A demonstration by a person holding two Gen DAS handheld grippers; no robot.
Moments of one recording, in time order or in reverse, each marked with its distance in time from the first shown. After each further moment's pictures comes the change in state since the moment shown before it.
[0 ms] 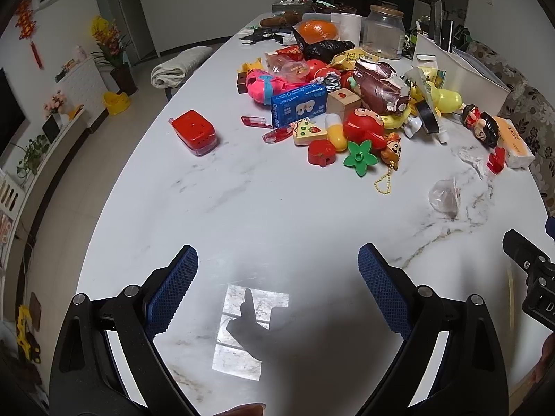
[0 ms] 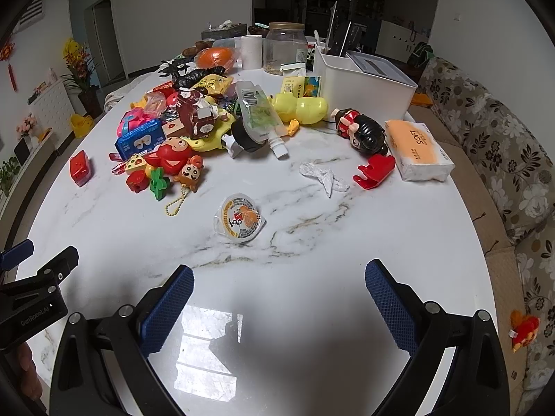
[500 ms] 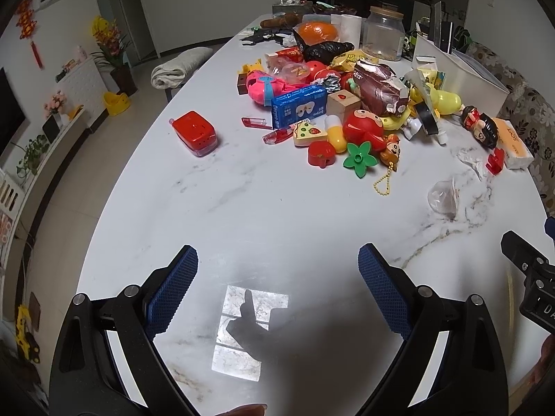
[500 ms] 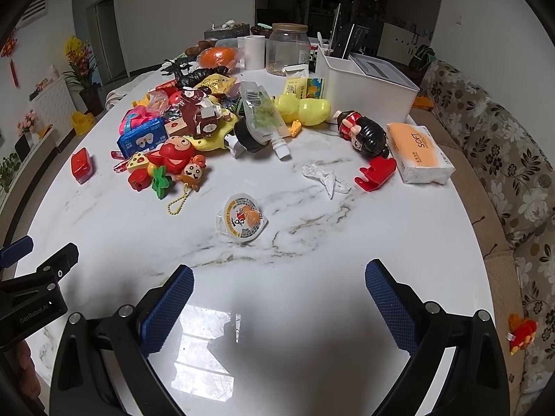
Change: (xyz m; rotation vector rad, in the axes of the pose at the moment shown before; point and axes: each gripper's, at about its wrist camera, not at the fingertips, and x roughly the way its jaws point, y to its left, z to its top) left arm 0.000 0.001 0.000 -0.005 -0.003 -0.003; right arm 0.000 0.002 0.001 -0.010 -0.001 -0.001
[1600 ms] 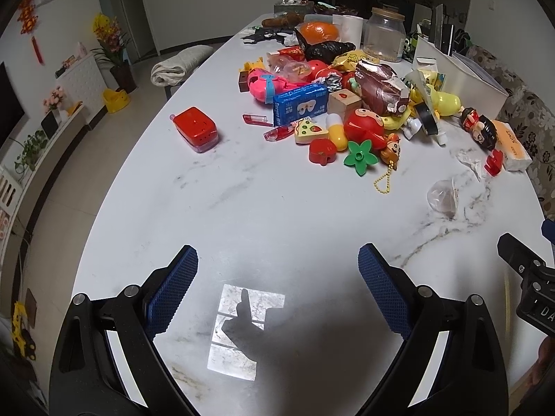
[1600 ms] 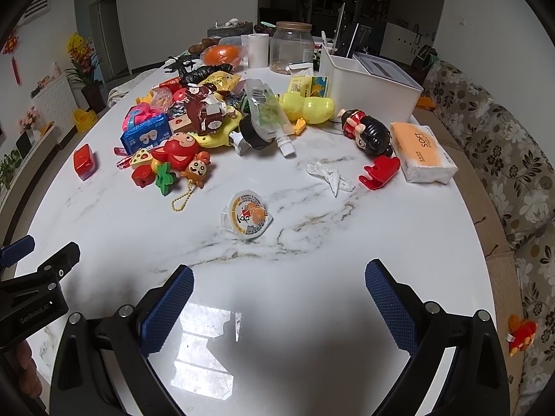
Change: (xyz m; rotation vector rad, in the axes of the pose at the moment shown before) left arm -0.001 0.004 -0.002 -0.010 -0.005 -0.019; right arm 0.000 0.005 -0.001 -0.017 0.004 0.008
